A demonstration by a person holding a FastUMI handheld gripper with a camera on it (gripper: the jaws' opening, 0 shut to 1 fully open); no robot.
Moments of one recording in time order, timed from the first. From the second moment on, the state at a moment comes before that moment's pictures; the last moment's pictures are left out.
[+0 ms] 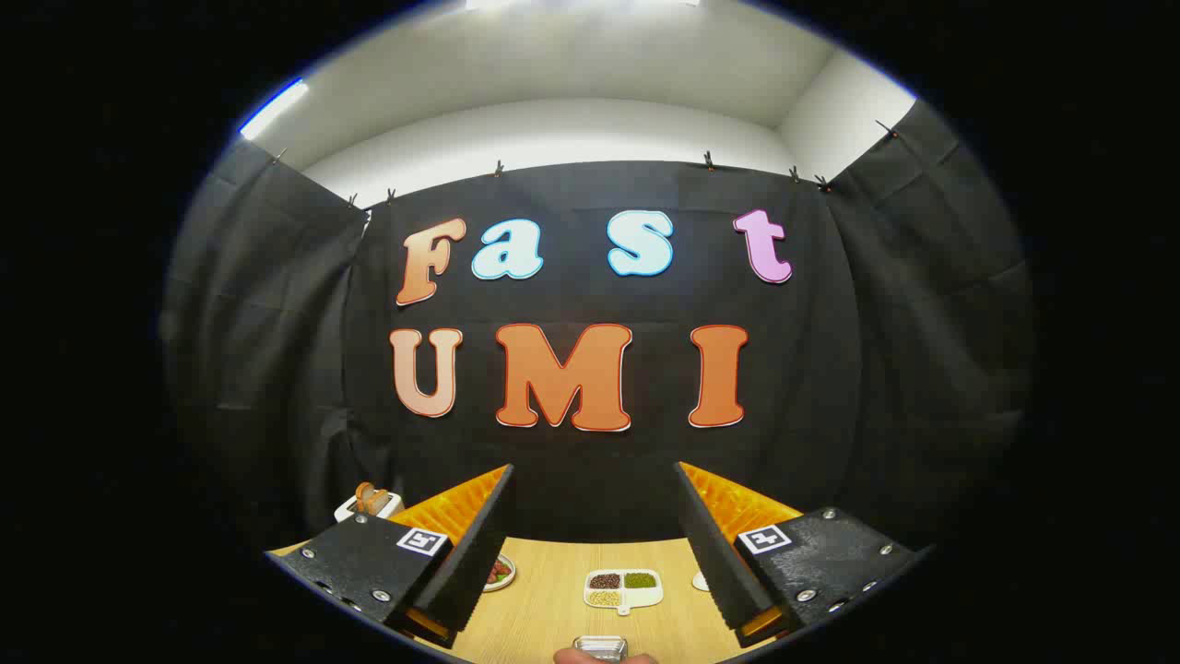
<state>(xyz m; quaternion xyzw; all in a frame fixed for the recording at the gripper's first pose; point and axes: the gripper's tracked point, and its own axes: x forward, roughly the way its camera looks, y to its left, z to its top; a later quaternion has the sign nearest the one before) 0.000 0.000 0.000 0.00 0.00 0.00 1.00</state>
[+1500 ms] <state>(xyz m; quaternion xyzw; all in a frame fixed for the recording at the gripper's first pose) 0.010 0.110 -0.014 0.00 -0.02 -0.03 1.00</state>
